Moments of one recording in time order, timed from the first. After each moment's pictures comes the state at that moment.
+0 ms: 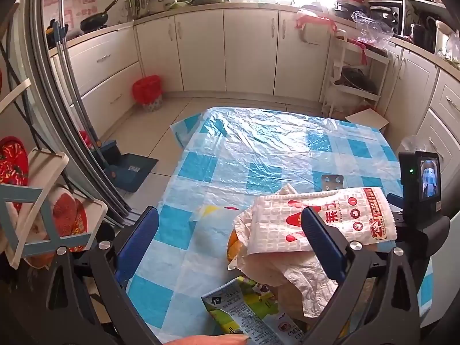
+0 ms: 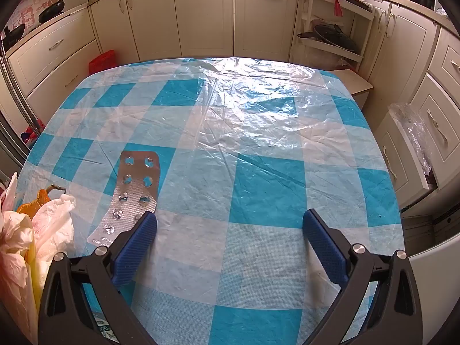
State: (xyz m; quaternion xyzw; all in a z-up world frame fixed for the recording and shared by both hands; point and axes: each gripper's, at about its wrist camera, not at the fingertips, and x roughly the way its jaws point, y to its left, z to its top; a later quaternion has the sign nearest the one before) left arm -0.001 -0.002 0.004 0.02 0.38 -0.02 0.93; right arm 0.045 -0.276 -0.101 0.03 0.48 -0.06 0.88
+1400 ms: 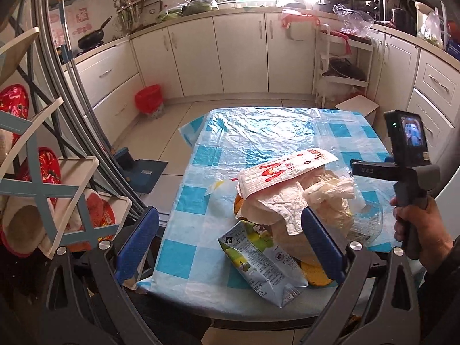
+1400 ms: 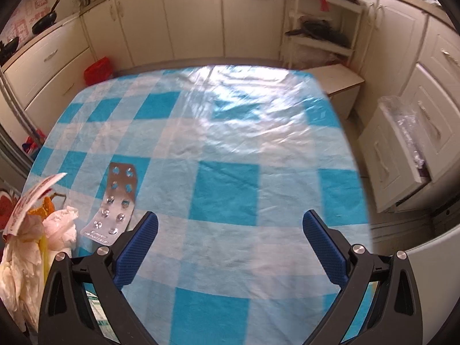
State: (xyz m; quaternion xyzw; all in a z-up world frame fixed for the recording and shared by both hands) left arm -0.083 -0.004 0.053 0.07 0.37 -0.02 0.92; right arm 0.014 -0.329 -0.048 0.05 0.44 -0.08 0.89
